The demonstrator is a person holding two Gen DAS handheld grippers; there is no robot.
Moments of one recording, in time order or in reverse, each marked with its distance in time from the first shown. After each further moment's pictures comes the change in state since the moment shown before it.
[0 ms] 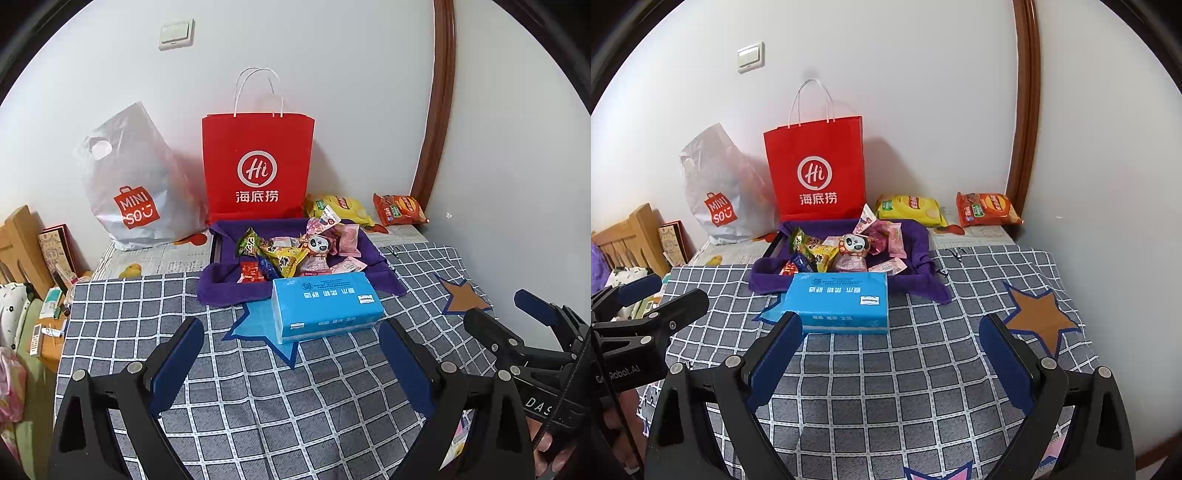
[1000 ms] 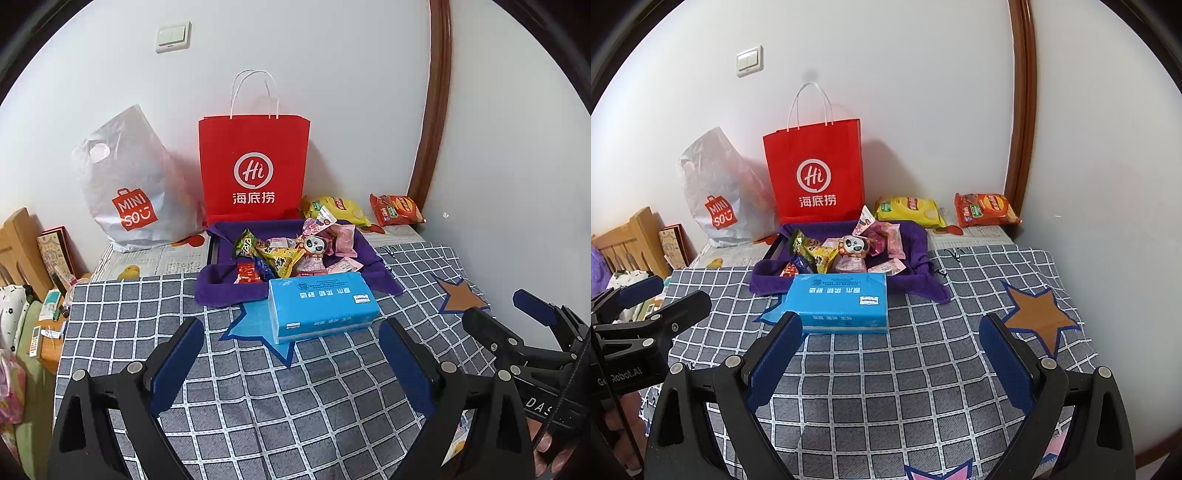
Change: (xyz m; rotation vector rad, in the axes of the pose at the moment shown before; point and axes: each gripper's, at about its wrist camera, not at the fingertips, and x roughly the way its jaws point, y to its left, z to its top) left arm -0.002 -0.003 0.002 0.003 0.001 -0.004; right arm -0.005 -0.004 -0.002 0.013 -0.009 0.008
